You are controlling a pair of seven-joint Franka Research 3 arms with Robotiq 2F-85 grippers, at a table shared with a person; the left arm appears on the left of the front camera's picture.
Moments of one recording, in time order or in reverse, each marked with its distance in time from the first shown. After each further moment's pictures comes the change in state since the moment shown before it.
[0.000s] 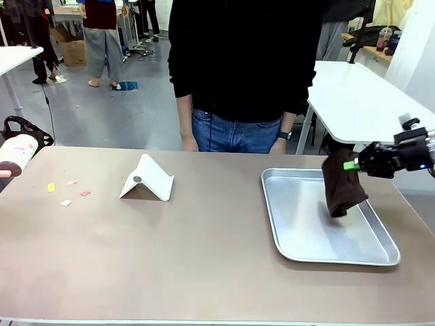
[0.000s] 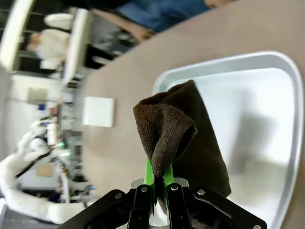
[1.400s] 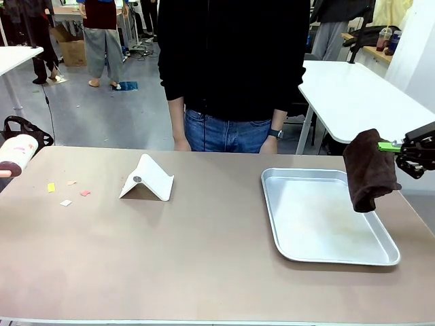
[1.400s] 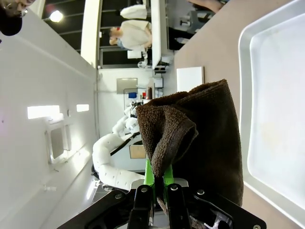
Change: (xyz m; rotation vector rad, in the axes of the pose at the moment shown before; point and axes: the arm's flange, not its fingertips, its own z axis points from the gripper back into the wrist) left arm 0.000 0.000 0.000 0.000 0.000 0.000; right arm -0.033 0.004 0.061 0.440 0.104 -0.263
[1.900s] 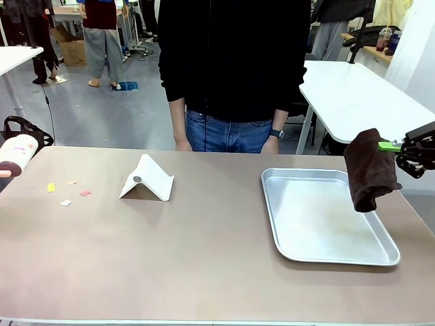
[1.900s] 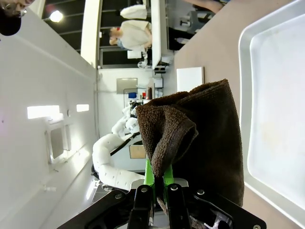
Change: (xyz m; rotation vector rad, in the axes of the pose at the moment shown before) left arm 0.000 0.000 0.000 0.000 0.000 0.000; right arm 0.000 0.000 0.000 0.000 0.000 0.001
